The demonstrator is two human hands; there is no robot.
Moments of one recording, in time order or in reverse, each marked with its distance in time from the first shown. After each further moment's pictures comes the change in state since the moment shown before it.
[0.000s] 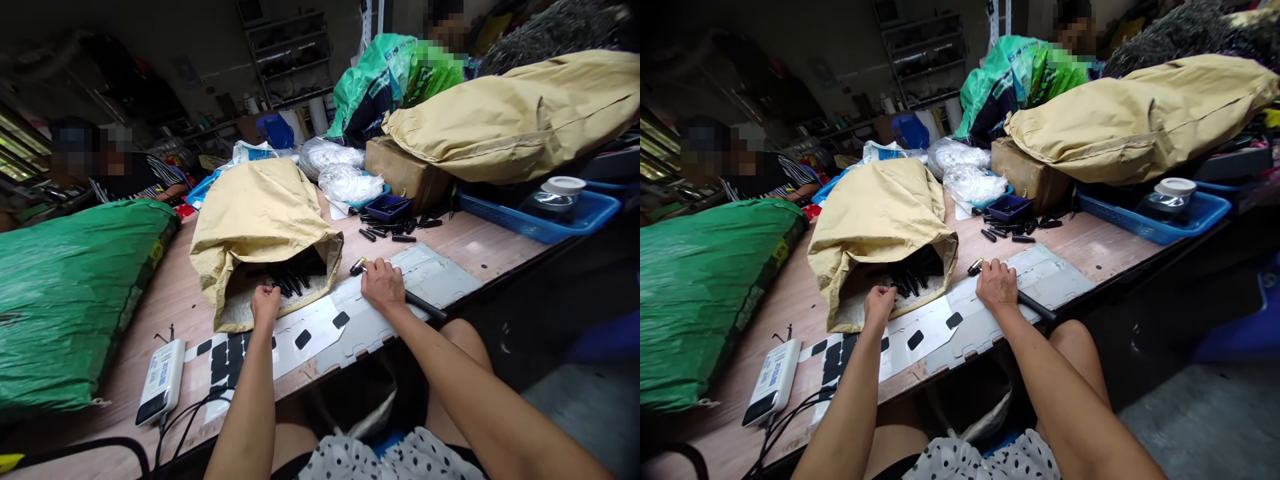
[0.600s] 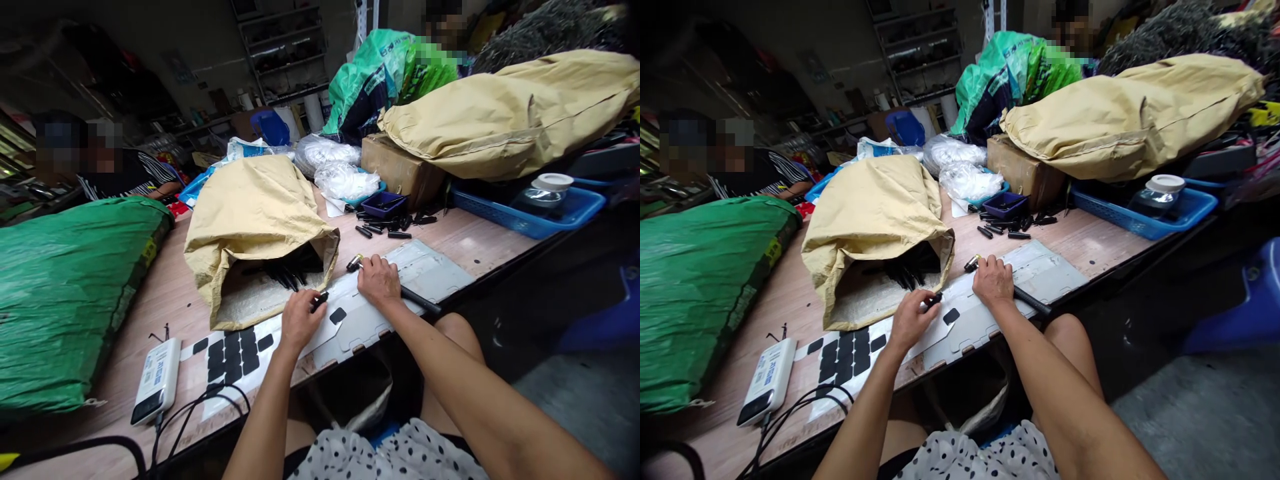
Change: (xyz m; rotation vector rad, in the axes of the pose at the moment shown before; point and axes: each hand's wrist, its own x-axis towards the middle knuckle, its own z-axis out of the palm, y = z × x) left_hand -0.081 0.012 0.020 0.034 -0.254 0.747; right_hand -0.001 0.000 -0.002 0.002 0.006 0.012
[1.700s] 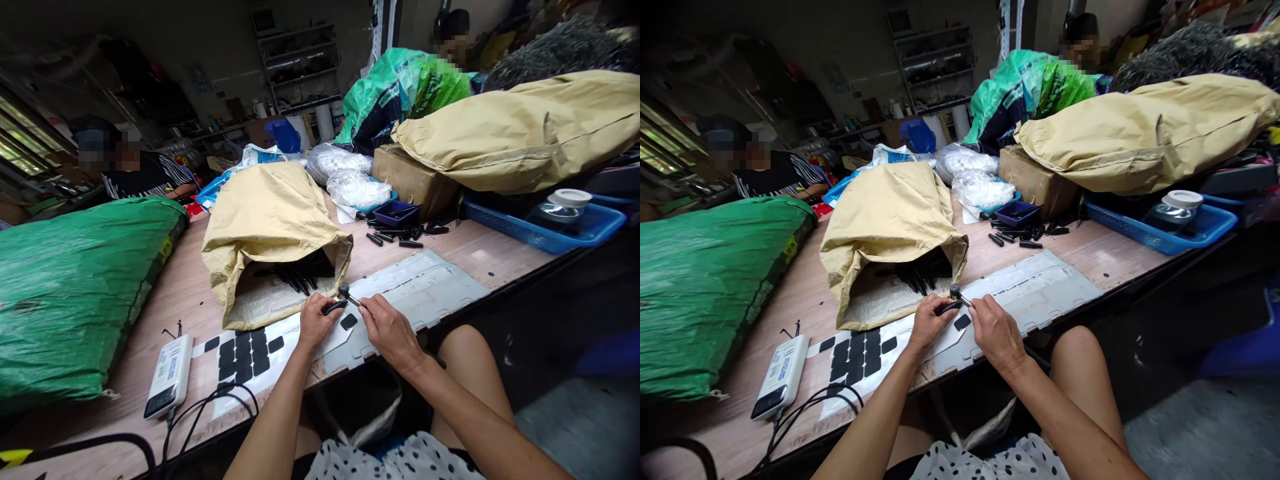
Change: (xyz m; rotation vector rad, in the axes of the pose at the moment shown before) left_hand 0.003 -0.018 0.034 -0.262 0.045 -0.027; right_hand -0.078 -0.024 -0.041 0.495 -0.026 -0.176
